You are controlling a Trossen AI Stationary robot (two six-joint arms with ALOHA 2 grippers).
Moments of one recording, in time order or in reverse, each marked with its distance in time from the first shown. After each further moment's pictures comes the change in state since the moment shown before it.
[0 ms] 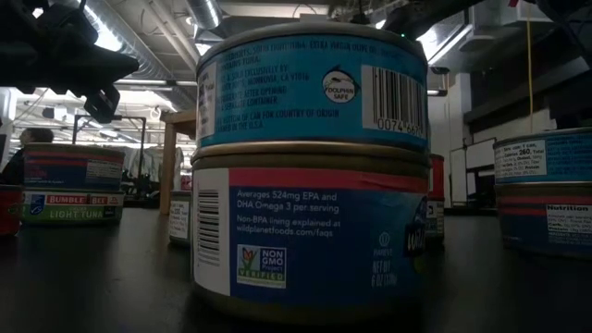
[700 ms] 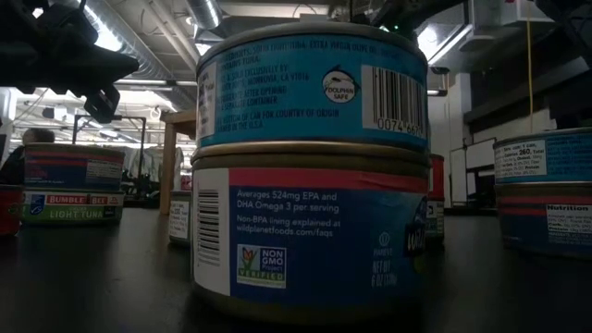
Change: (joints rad) left arm 0.000 0.000 0.000 0.000 0.000 0.000; right arm 0.089 -0.001 0.002 -0.040 0.124 -0.030
